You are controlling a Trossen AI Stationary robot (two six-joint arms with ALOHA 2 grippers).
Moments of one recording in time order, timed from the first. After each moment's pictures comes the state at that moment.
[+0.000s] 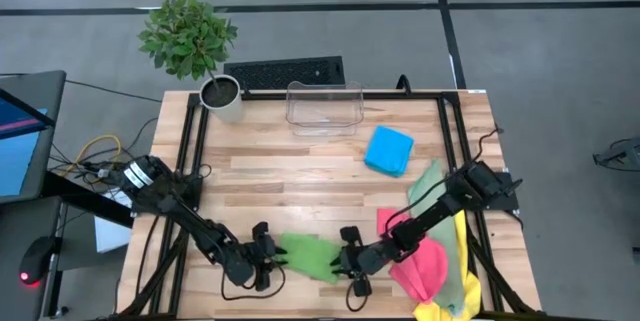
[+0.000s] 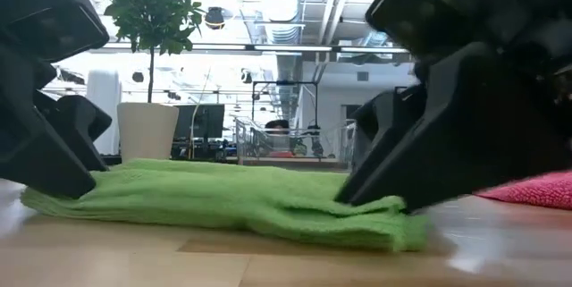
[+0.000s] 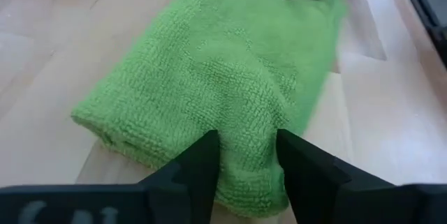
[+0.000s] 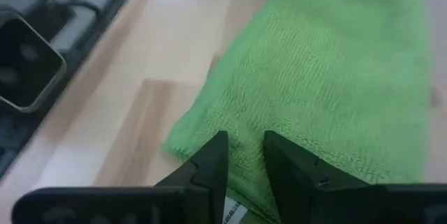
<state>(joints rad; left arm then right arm) -0.78 1.81 0.63 0.43 -0.59 -0.76 0.60 2.03 0.91 0.49 0.22 0.27</state>
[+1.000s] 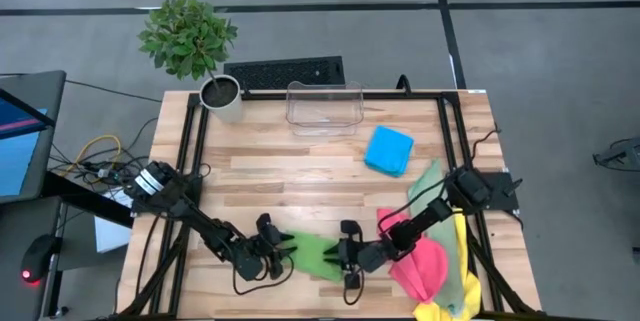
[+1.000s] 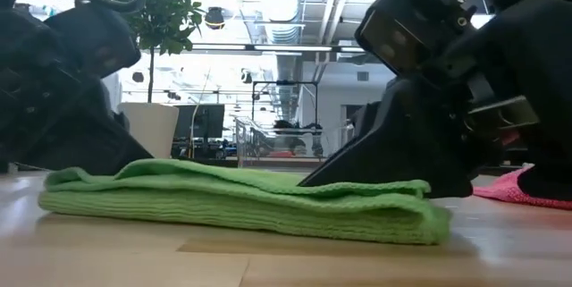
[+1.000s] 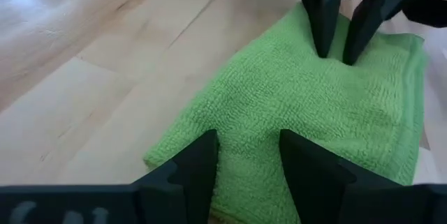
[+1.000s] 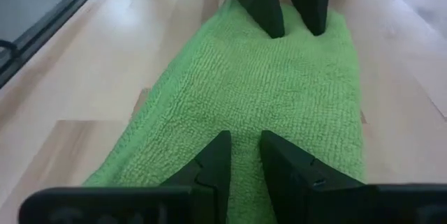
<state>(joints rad) -0.70 1.93 0.64 0.49 -0.75 -0.84 0.57 2.13 0.88 0.69 0.42 0.26</state>
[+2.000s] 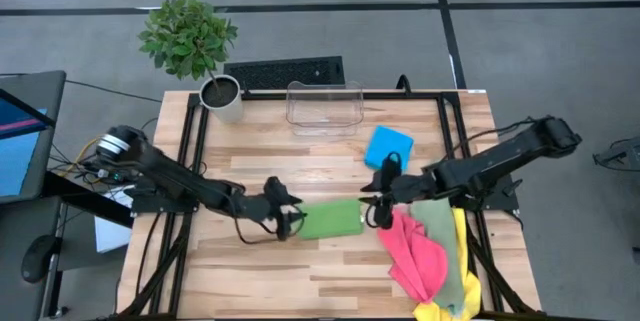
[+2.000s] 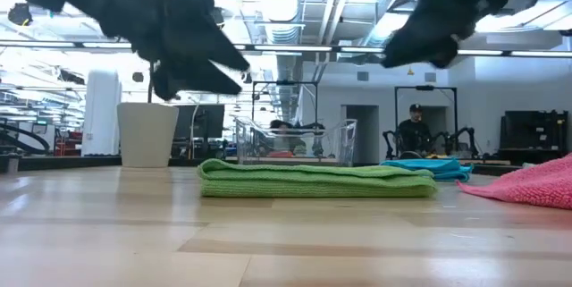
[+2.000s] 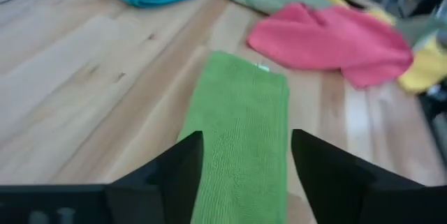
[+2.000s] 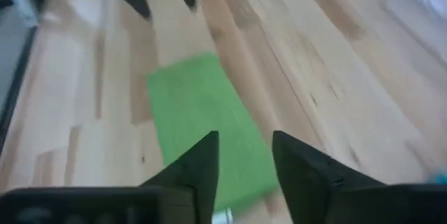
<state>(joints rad) -0.35 1.46 0.63 0.29 -0.43 -0.64 0.31 1.23 0.71 -0.19 0.30 0.44</state>
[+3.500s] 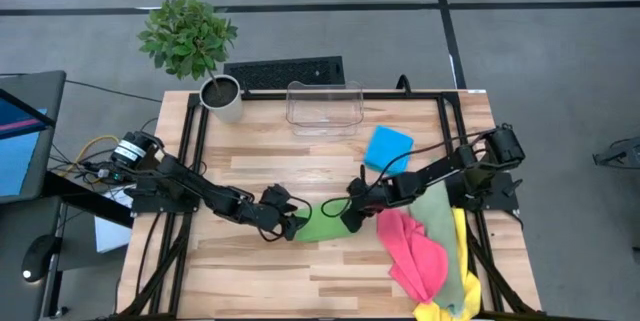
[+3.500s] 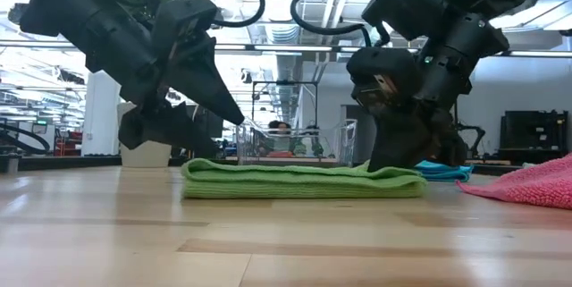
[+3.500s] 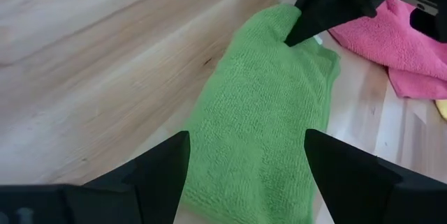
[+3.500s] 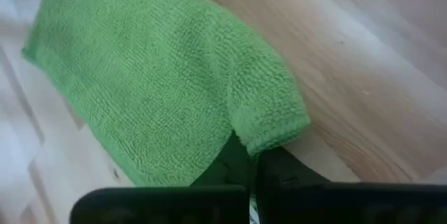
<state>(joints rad) -0.37 1.62 0.63 0.29 -0.42 -1.03 0.22 1.77 0.77 -0.03 -0.02 0.97</state>
